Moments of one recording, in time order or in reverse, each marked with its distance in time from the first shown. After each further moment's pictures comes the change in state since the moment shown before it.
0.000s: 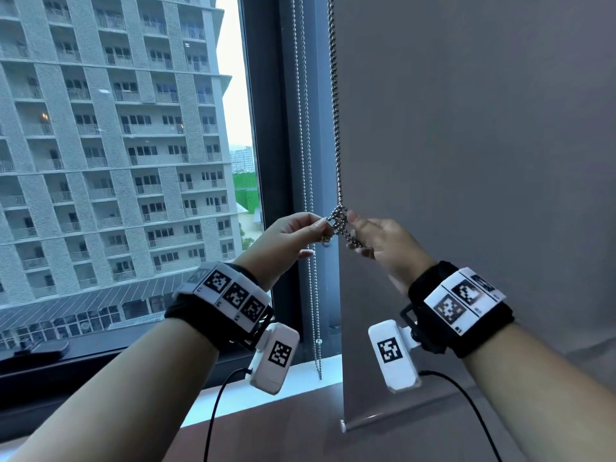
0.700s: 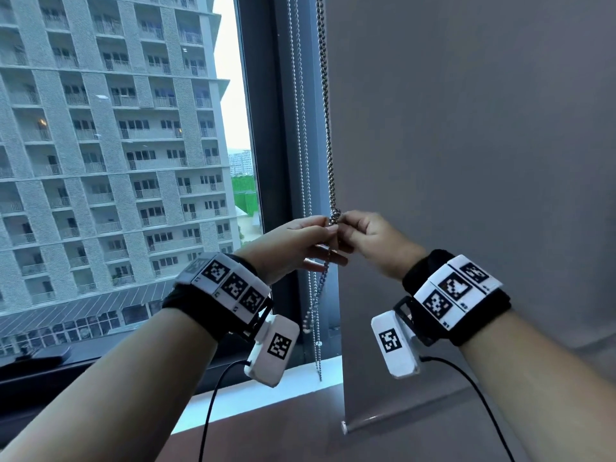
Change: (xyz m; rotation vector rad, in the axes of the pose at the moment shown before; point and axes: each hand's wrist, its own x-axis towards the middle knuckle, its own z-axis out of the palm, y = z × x) left_hand 0.001 0.016 0.005 -0.070 -0.261 -0.123; right_hand 0.004 -0.014 0.002 -0.191 -0.211 -0.182
